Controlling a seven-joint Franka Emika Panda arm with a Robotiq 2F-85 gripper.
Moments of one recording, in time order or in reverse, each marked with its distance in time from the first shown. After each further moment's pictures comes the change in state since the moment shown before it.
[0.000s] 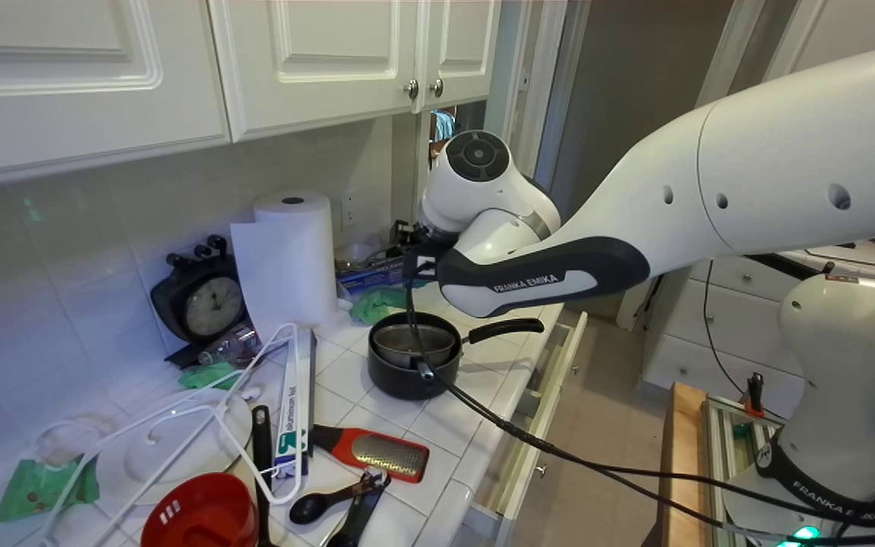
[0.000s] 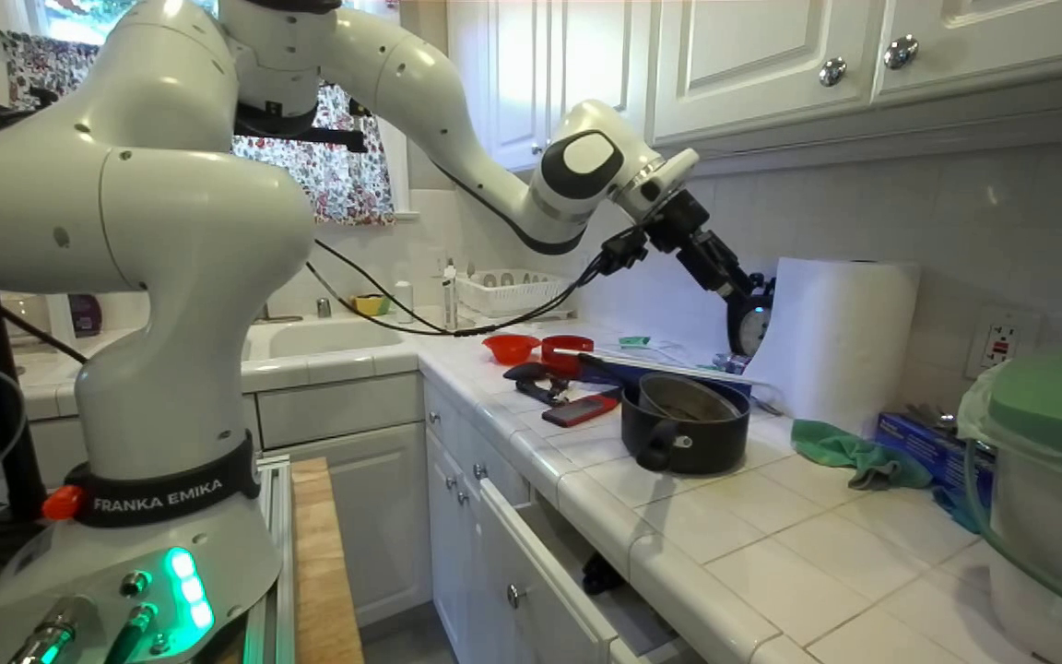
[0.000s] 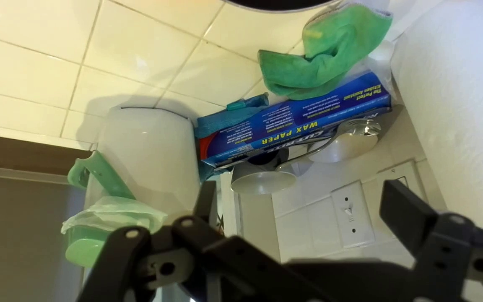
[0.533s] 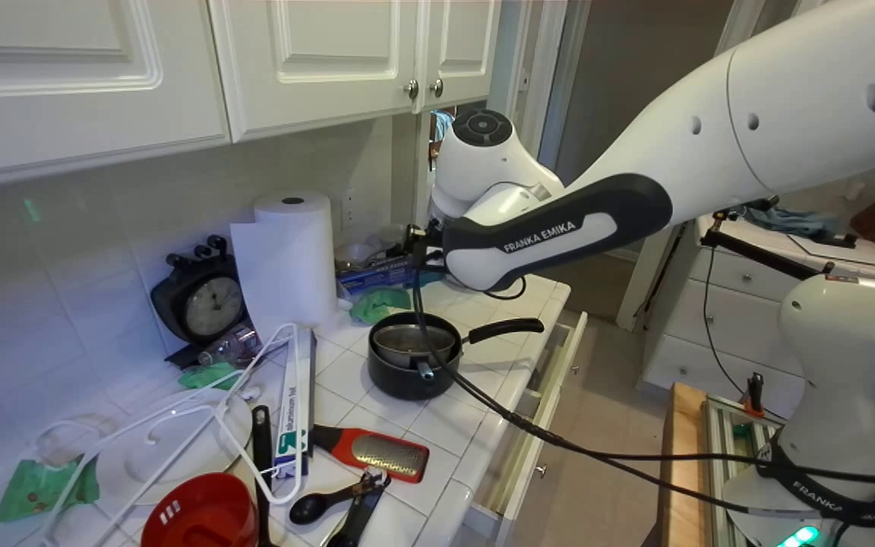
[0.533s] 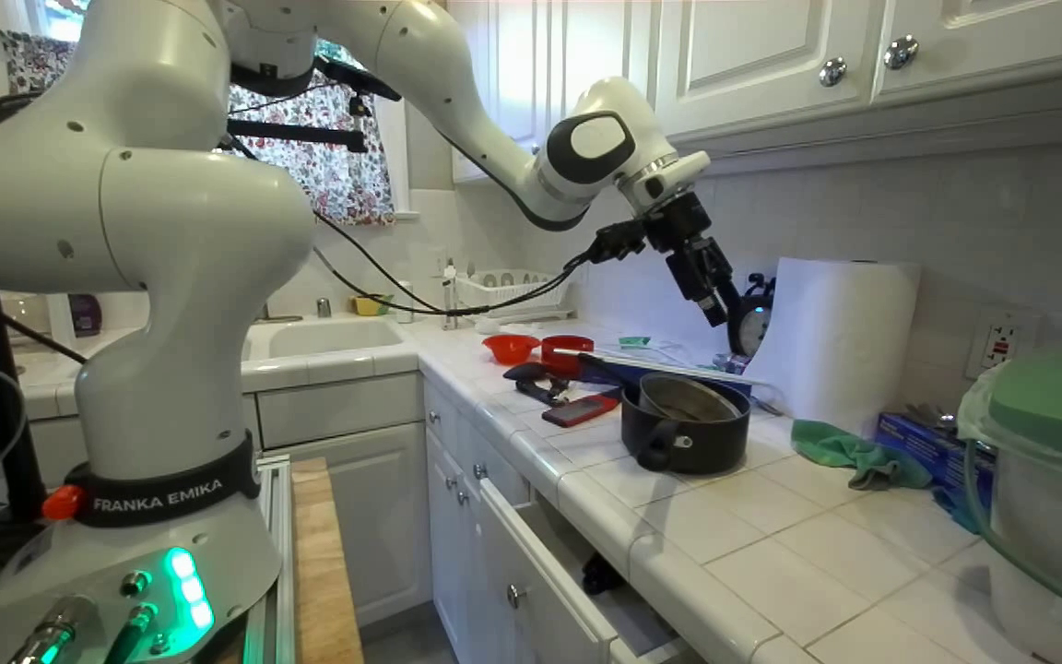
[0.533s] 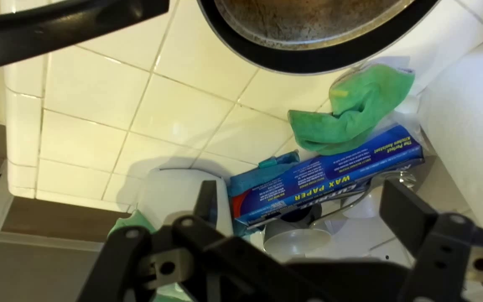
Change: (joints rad) arm -0.003 -0.160 -0.008 0.000 -0.005 -0.158 -0.025
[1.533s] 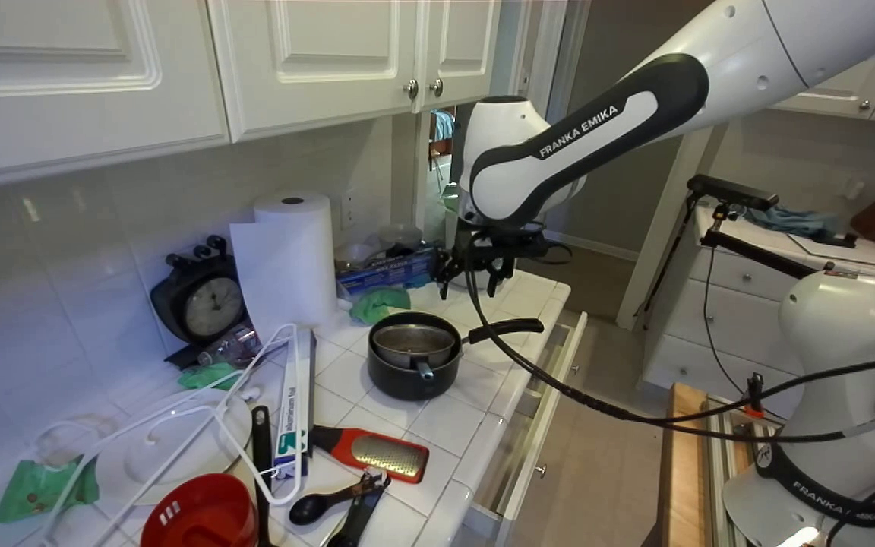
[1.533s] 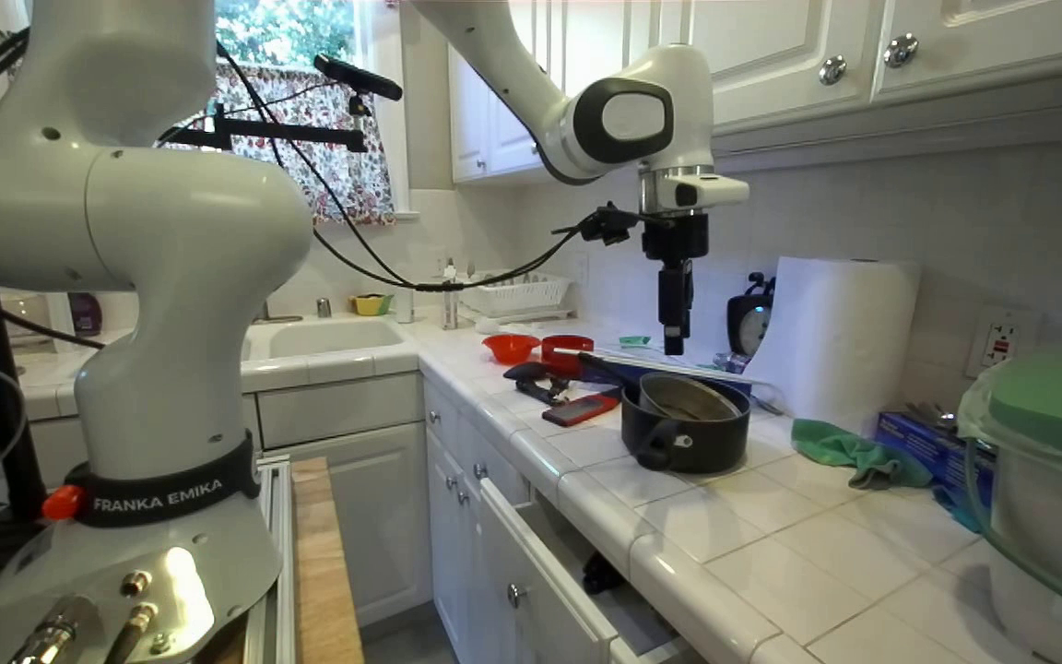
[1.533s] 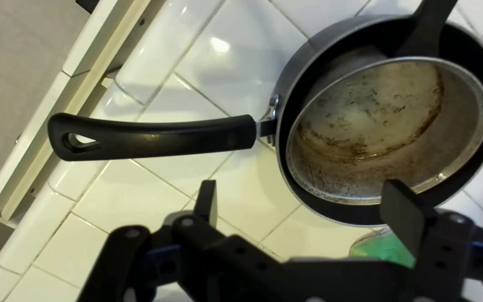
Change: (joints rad) arm -0.147 -0.398 0.098 -0.012 -0.040 -0.276 -0.331
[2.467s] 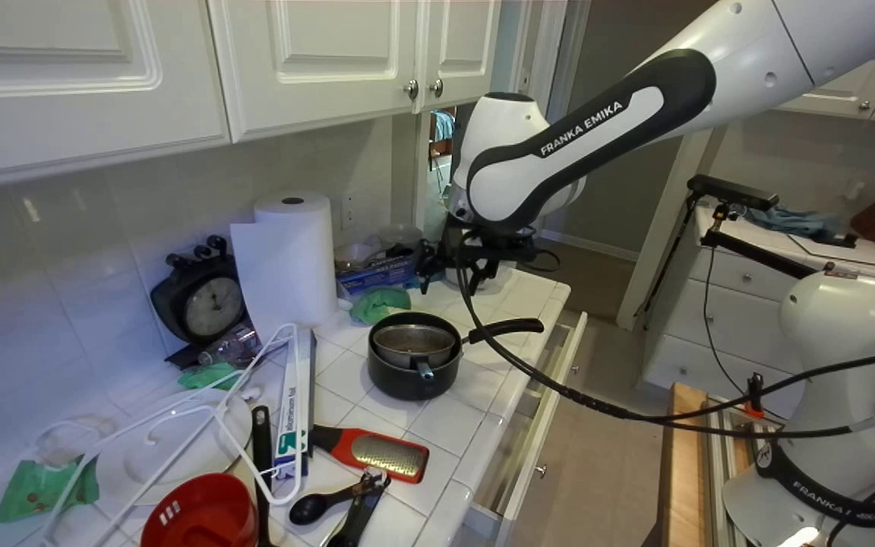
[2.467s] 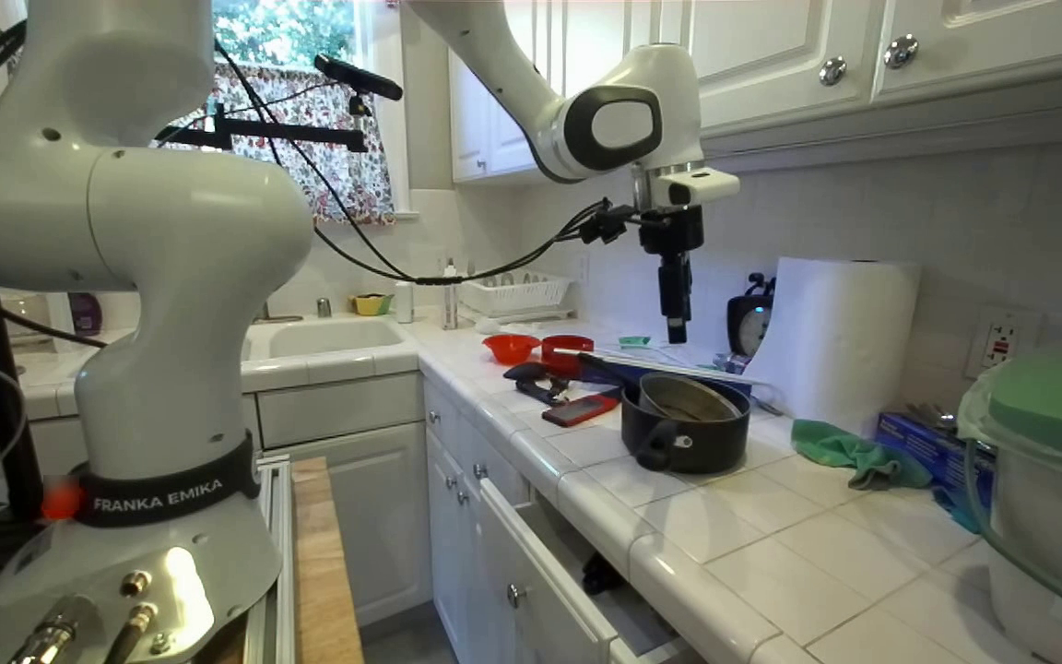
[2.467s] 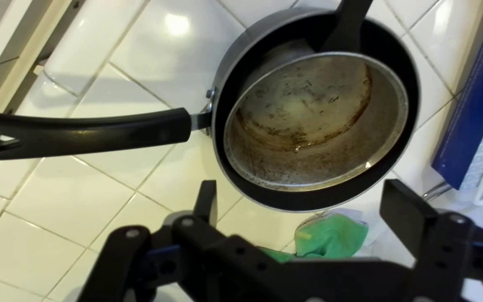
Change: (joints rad) arm 0.018 -0.028 0.031 -0.008 0.055 0.126 -0.014
